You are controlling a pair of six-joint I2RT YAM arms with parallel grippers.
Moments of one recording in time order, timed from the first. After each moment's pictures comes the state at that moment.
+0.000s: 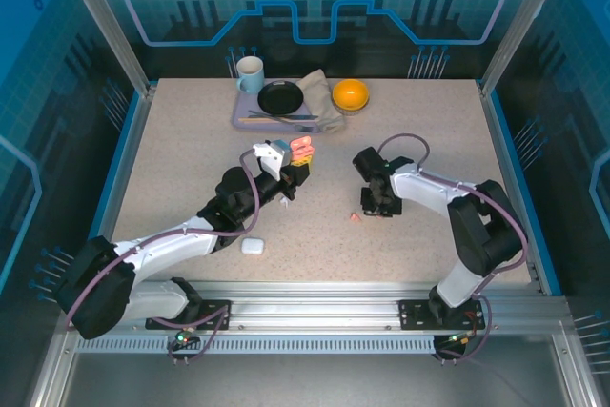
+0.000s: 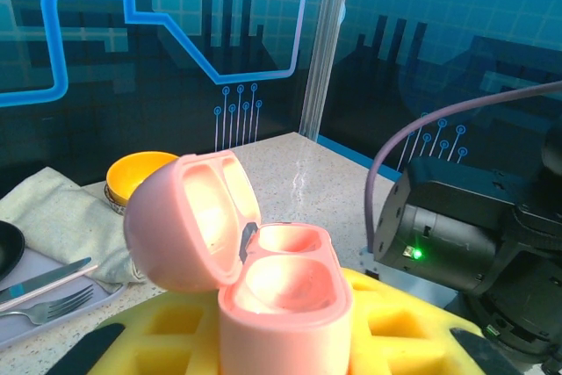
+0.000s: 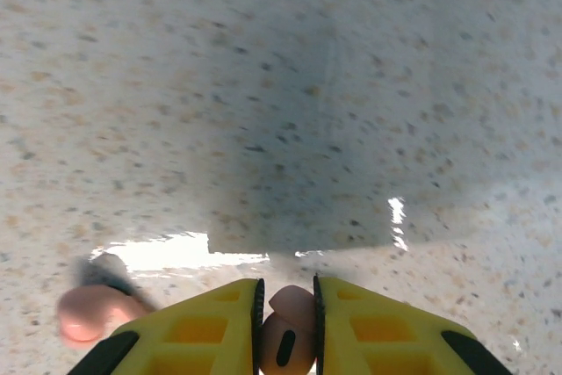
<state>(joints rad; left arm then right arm) -0.66 1.24 0.57 0.68 0.05 -0.14 0.50 1.64 0.97 -0.79 0.13 0.68</state>
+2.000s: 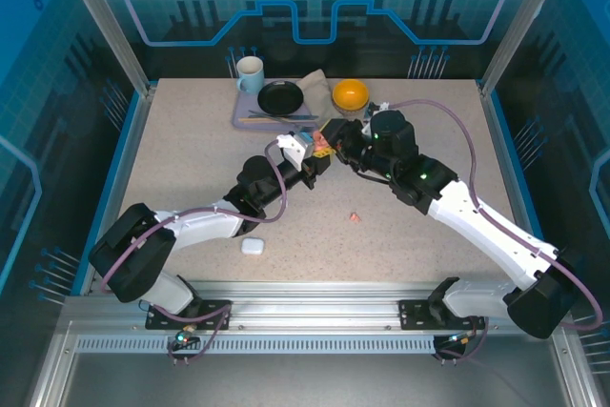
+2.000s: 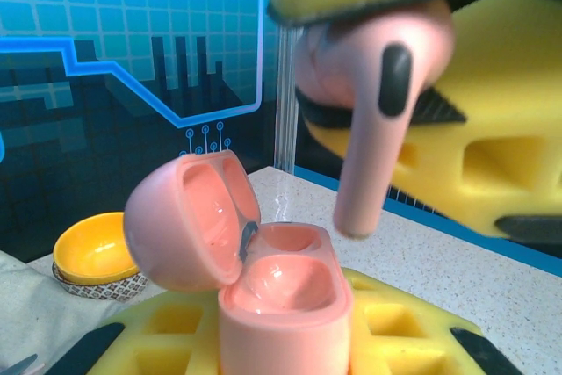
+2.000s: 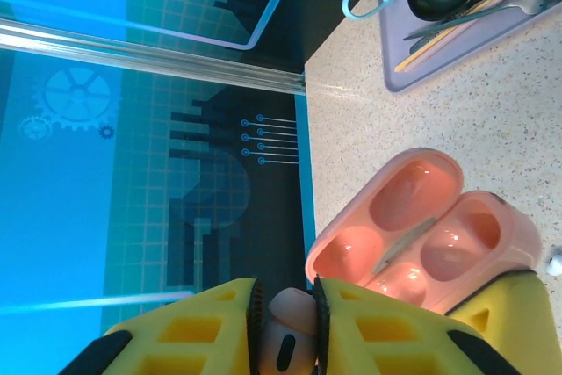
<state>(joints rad) -0.69 1.51 0.71 0.89 0.12 -0.06 0.68 1.24 1.16 -0.23 -0.06 1.30</state>
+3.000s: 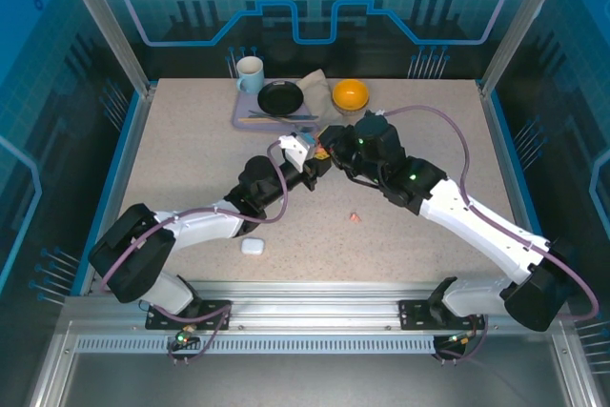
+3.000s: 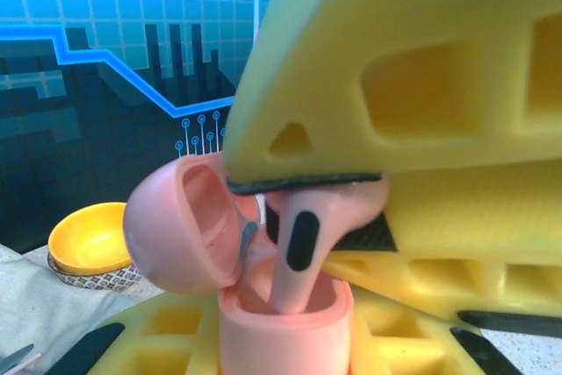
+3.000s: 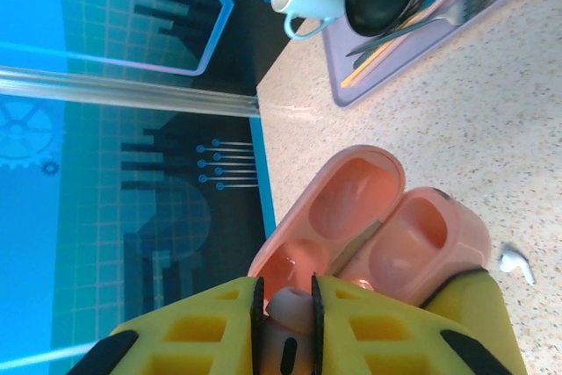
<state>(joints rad) -0.69 1.50 0.72 0.86 0.12 -0.05 0.75 1.28 1.19 -0.33 0.11 1.36</state>
